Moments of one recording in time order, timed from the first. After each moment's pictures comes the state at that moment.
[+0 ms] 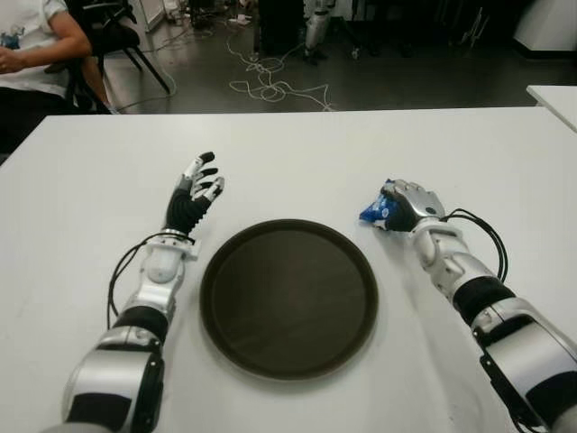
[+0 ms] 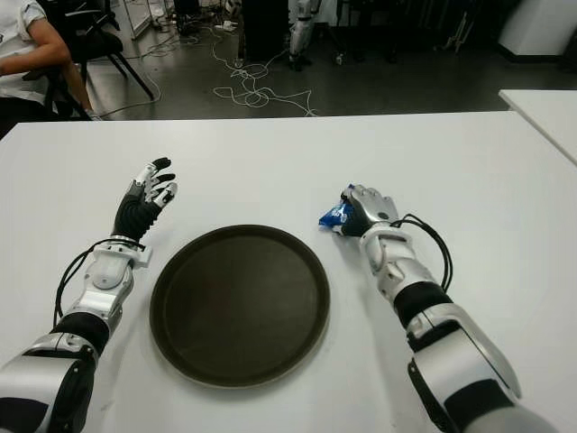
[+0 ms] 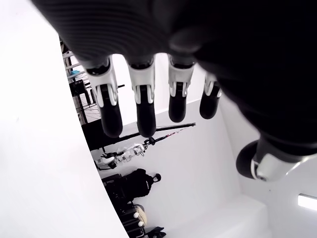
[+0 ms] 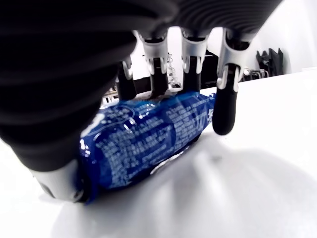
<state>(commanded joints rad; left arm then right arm) -0.59 0.16 0.03 1.17 0.13 -0.78 0.04 -0.68 -0.27 0.51 1.10 -0.71 0.00 -0.22</state>
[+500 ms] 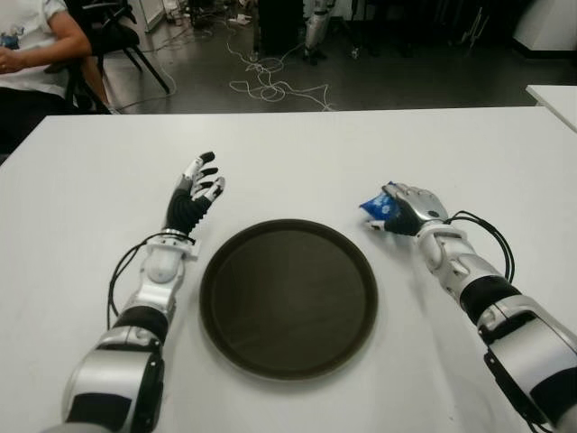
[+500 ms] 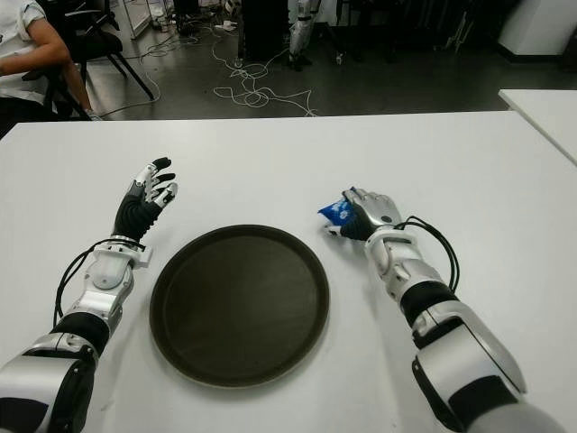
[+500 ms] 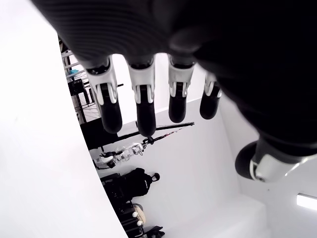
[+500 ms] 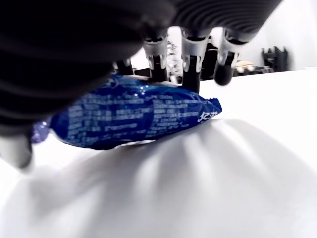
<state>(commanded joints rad) -0.59 0.16 0.02 1.17 0.14 -0.78 0.07 -0.68 -0.30 0.52 1.10 -0.69 -0.10 -0.22</state>
